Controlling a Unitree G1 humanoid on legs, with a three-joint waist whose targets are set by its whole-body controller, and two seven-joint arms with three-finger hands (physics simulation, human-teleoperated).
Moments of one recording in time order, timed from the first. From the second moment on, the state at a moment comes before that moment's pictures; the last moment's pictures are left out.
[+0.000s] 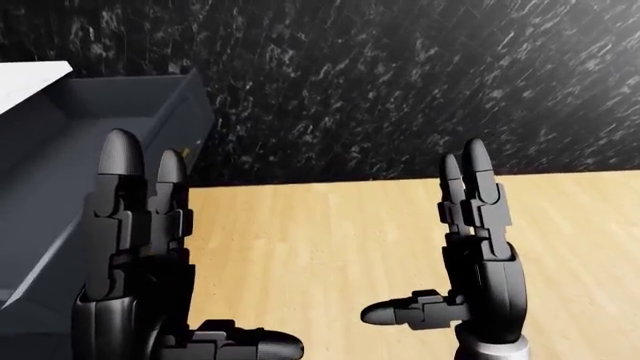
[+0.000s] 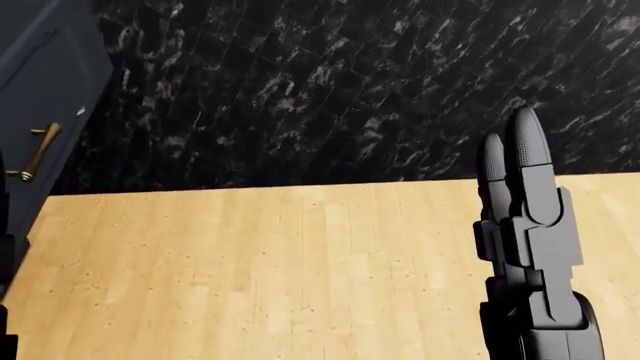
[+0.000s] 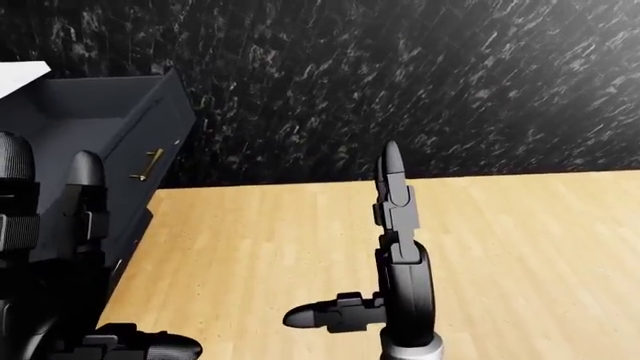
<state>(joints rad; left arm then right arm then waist) 0.41 0.08 -0.07 -1.01 -0.07 -0.06 0.00 0.31 -0.05 0.20 -0.71 -0.20 -0.23 -0.06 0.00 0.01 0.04</state>
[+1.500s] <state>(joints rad) 0.41 0.08 -0.08 -1.02 -0.07 -0.07 0.00 0.30 -0.05 0.21 -0.70 -0.19 -0.21 -0.05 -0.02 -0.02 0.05</state>
